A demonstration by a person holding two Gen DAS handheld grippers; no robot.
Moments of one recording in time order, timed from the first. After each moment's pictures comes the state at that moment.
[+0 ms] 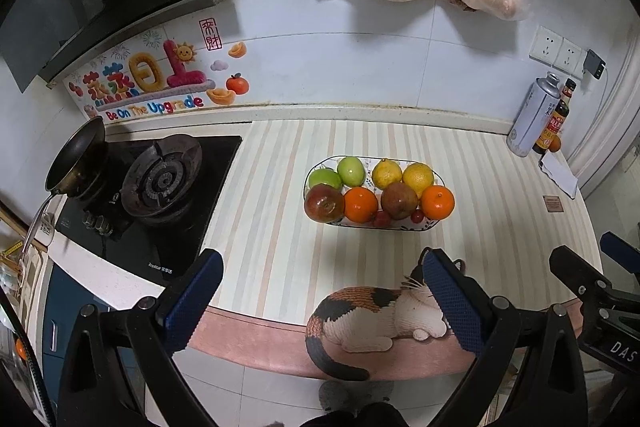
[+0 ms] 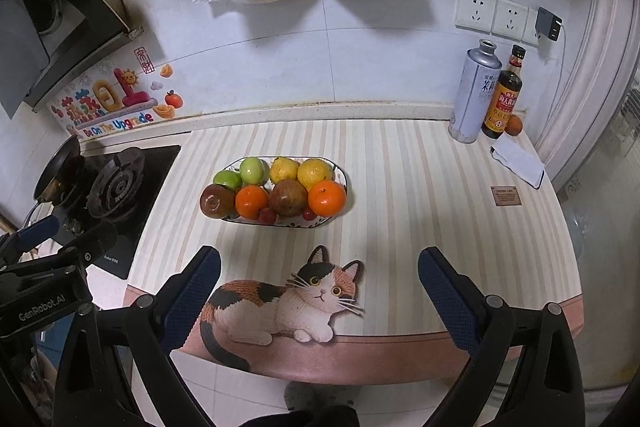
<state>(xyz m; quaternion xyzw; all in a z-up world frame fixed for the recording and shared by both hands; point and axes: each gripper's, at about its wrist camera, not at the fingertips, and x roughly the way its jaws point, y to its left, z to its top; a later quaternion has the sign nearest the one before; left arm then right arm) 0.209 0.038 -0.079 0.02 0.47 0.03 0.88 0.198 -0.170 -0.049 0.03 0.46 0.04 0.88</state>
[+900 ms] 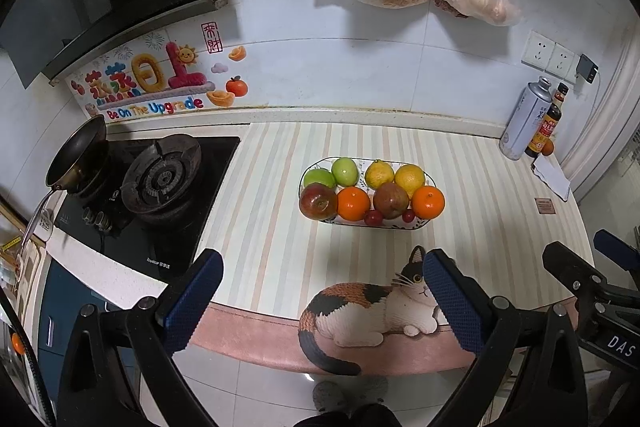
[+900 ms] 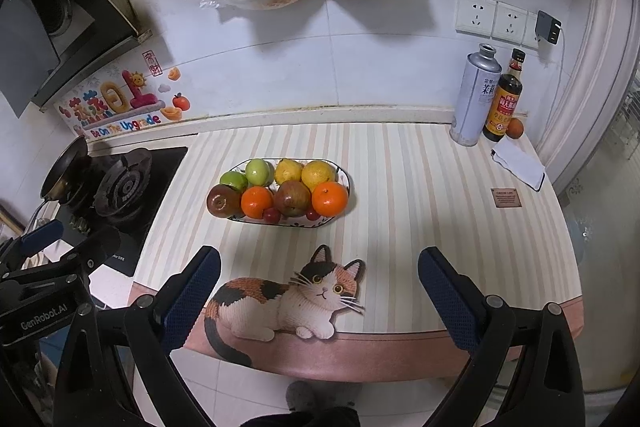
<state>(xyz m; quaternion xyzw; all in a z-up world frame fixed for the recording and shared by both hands) 0.199 0.032 -0.072 0.01 0.46 0.03 0.89 0.182 -0.174 -0.039 0.04 0.46 0.05 0.89</state>
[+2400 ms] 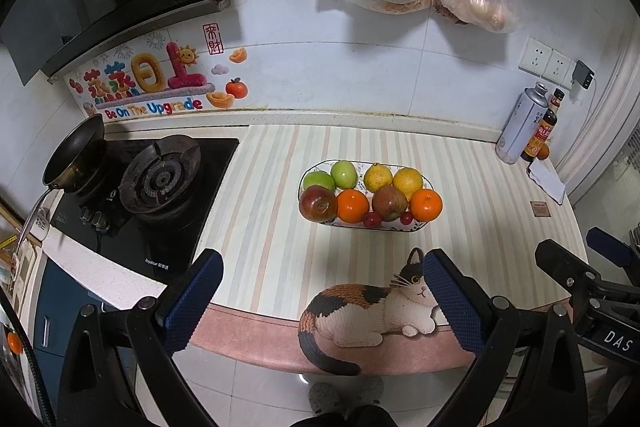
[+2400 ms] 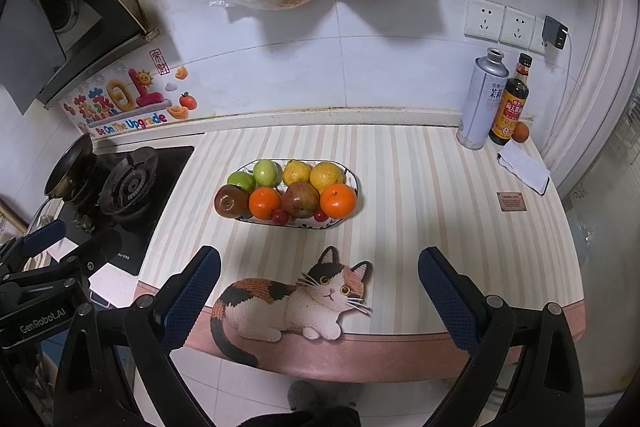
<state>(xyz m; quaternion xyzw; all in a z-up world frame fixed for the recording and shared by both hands) 0.193 0.030 -0.065 0.00 0.46 0.03 0.89 0.191 -0.167 -0.035 0.03 0.46 0.06 0.89</state>
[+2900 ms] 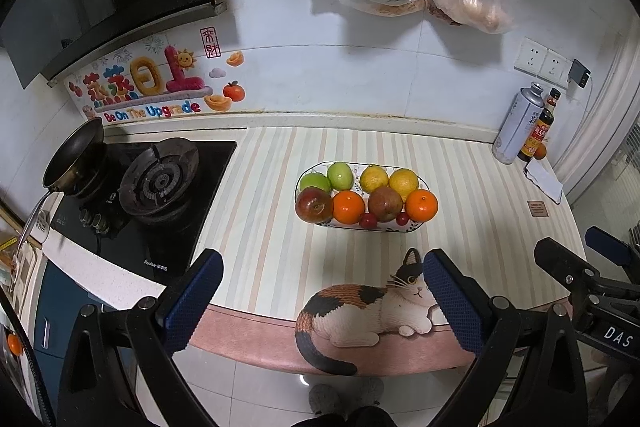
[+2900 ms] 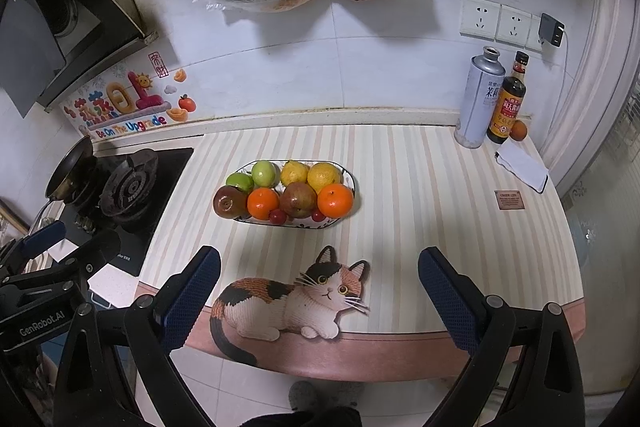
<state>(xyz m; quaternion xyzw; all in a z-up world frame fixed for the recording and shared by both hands) 0.192 0.022 -0.060 0.00 0.45 0.03 0.89 0.189 -0.174 -0.034 0.03 0.46 0.07 0.89</state>
